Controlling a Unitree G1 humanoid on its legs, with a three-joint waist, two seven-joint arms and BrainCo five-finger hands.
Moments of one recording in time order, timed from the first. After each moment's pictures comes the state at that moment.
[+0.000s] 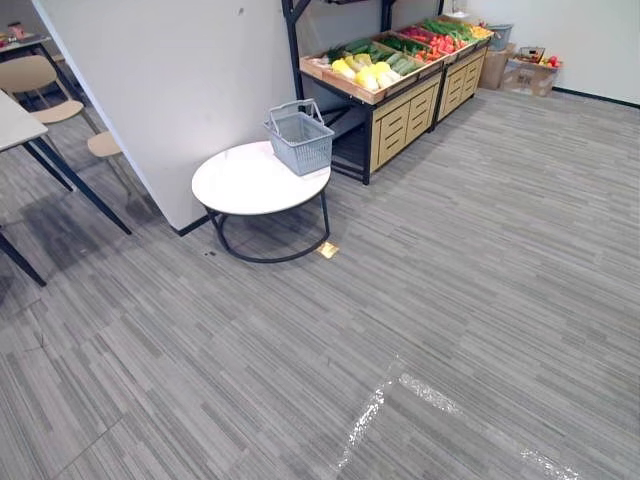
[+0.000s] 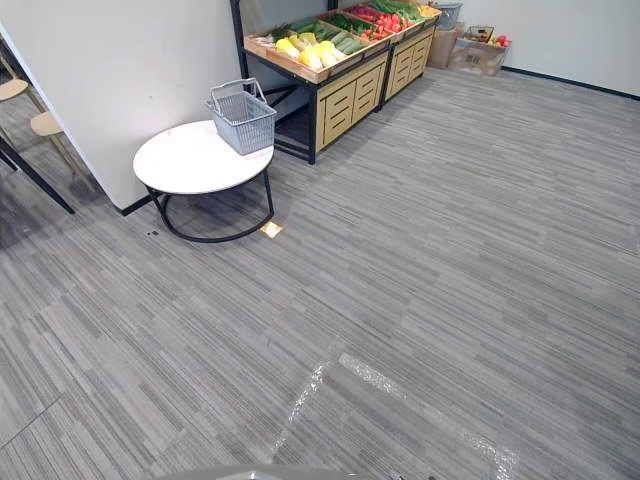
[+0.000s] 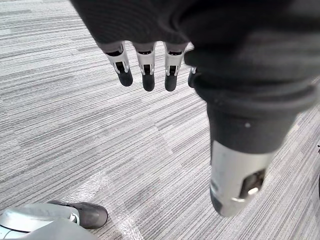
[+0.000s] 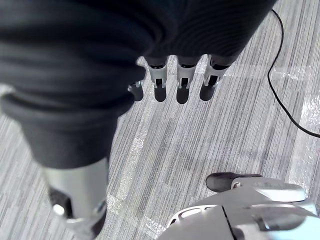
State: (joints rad) left arm 0.19 0.09 0.04 1.15 -0.30 -0.13 0.48; right arm 0.18 -0.11 -0.12 1.18 0.15 -0.14 -0.15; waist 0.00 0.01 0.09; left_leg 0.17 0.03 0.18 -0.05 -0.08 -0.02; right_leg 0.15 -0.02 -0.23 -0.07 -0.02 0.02
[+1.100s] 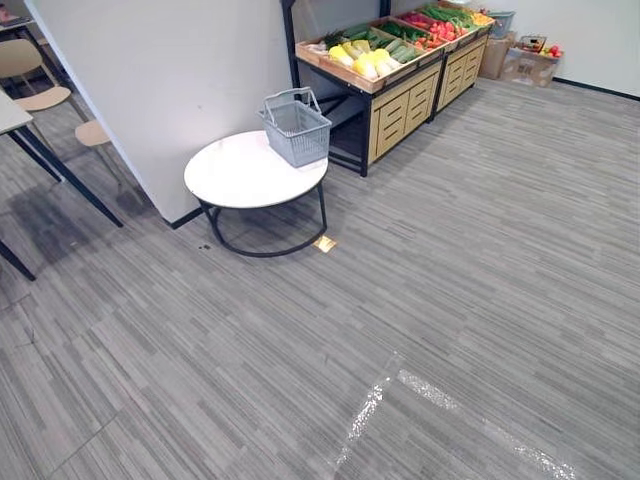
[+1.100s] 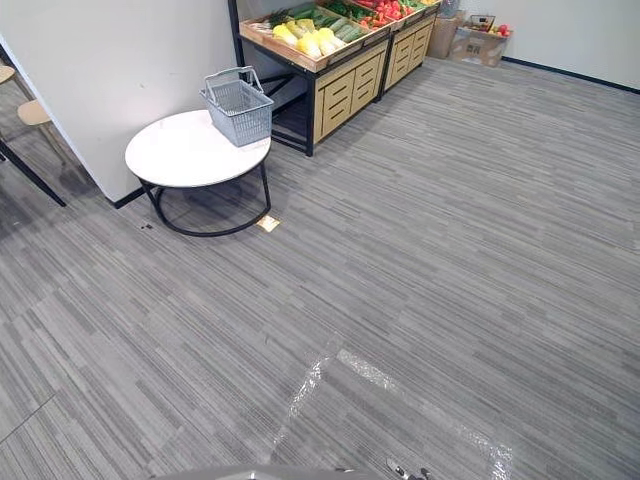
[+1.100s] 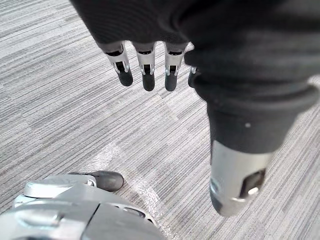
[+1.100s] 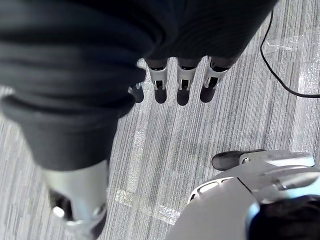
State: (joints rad) left arm 0.17 0.12 0.00 1.15 -0.27 -0.04 0.27; right arm 0.17 -0.11 -0.15 1.19 0.29 -0.13 -0.03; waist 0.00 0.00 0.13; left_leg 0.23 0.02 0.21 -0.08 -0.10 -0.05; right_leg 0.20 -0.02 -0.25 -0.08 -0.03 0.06
